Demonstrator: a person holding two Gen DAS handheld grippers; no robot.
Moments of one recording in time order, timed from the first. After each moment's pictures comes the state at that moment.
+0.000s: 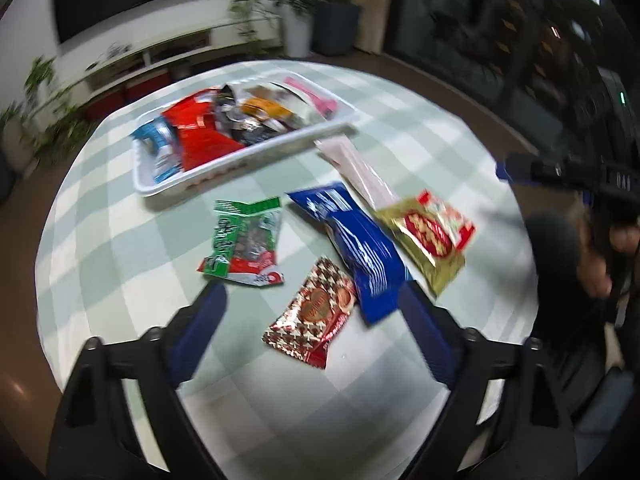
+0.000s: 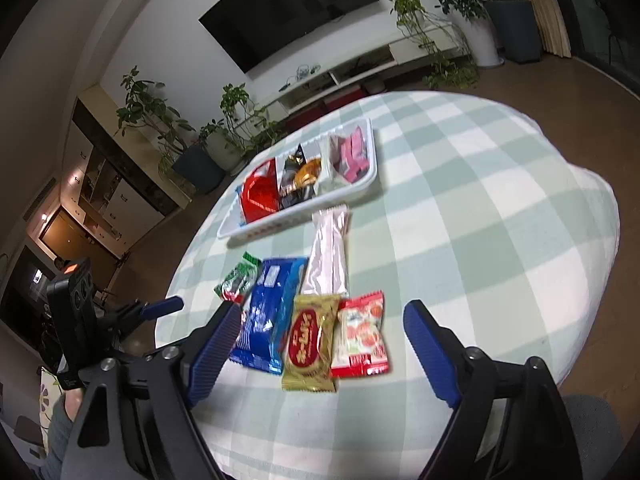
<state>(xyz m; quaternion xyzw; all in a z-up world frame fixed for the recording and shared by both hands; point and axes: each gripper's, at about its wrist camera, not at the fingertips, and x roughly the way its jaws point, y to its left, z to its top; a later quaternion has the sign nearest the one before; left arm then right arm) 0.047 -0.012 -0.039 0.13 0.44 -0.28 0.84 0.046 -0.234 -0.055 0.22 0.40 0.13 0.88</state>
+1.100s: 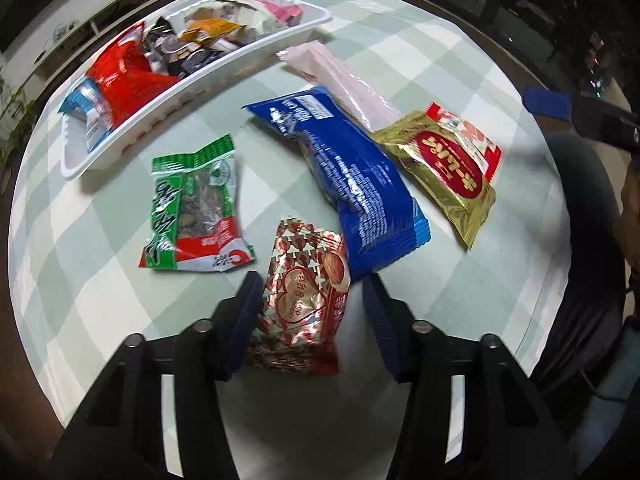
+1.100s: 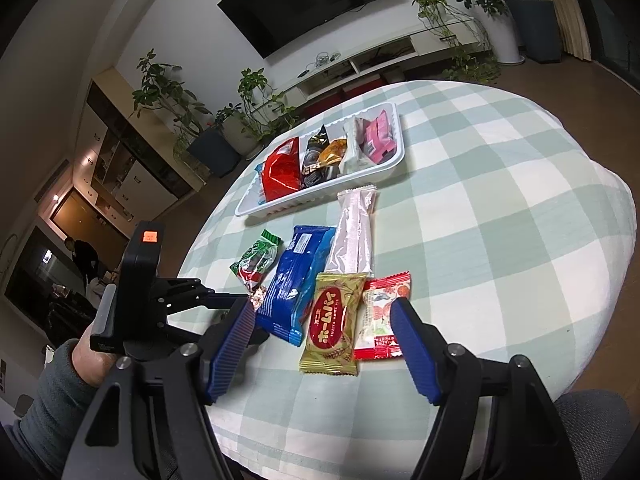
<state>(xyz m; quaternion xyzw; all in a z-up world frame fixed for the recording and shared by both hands) 0.095 -0.048 -0.091 0.20 0.54 -0.30 0.76 0.038 -0.216 -0.056 0.21 0.41 0.17 0.87</state>
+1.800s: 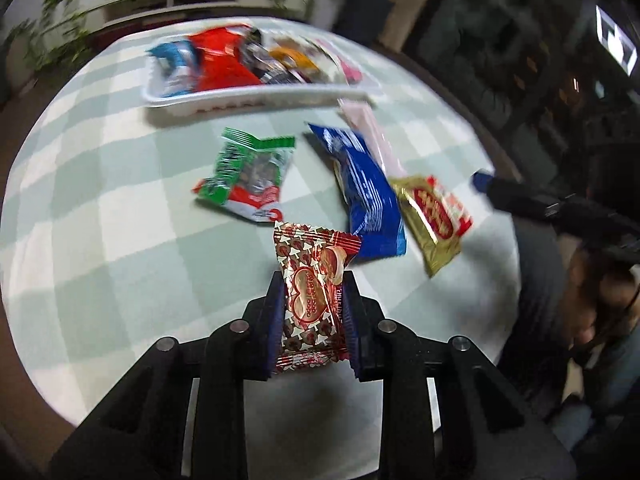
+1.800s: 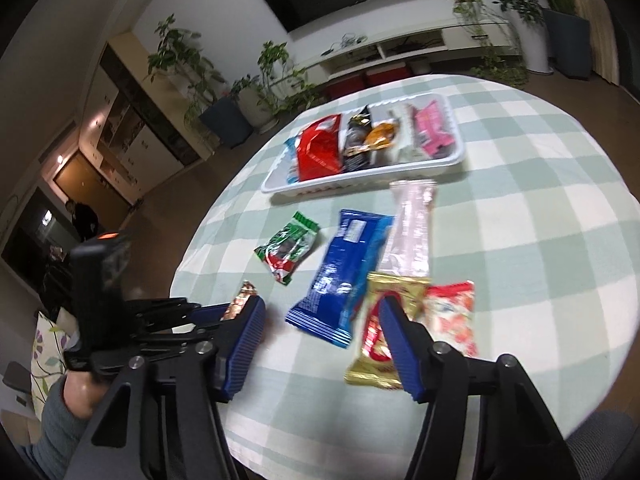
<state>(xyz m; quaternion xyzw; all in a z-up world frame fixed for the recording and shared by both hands) 0.048 0.033 -0.063 -0.02 0.49 -0.26 0.83 0.063 -0.155 -0.051 0.15 0.44 0.20 0.86</state>
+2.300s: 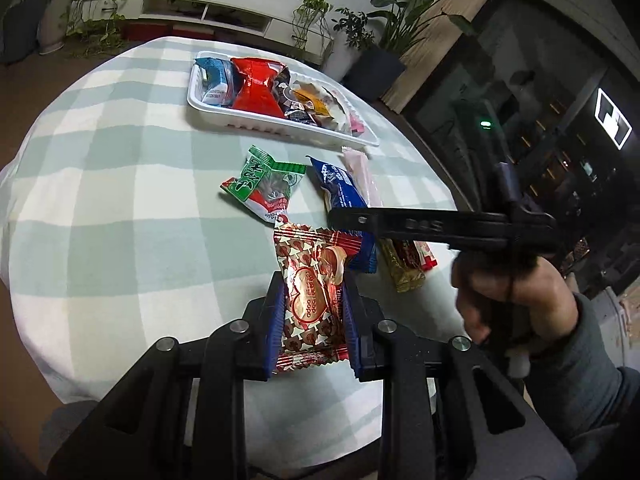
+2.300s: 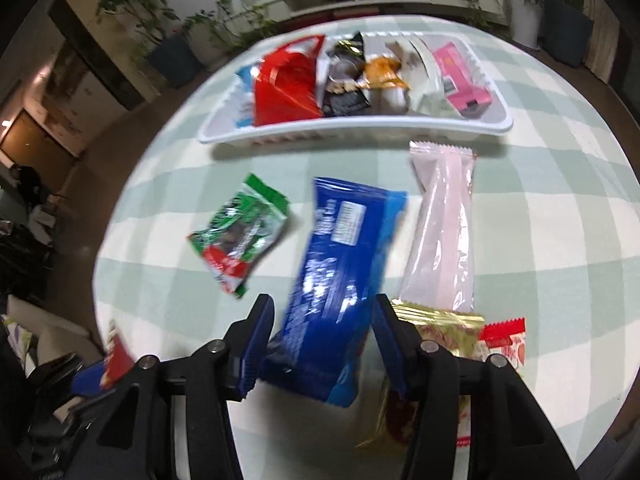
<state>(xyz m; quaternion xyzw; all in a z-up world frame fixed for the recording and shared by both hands) 0.013 0.071 -0.049 -0.13 0.44 -0.26 0.85 0.140 -0.100 -0.103 0.07 0.55 0.12 0.82</state>
